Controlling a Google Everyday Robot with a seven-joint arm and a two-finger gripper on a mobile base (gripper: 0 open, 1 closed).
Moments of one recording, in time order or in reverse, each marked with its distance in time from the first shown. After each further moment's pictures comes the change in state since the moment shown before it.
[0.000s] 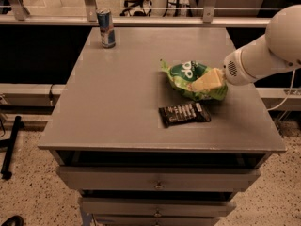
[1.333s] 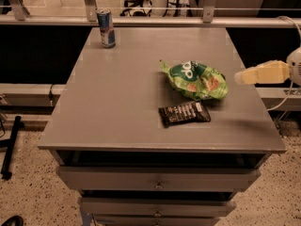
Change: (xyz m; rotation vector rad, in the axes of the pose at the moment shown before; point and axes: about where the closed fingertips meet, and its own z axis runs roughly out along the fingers) arm 0.012 -0.077 -0.098 0.063 -0.278 -0.038
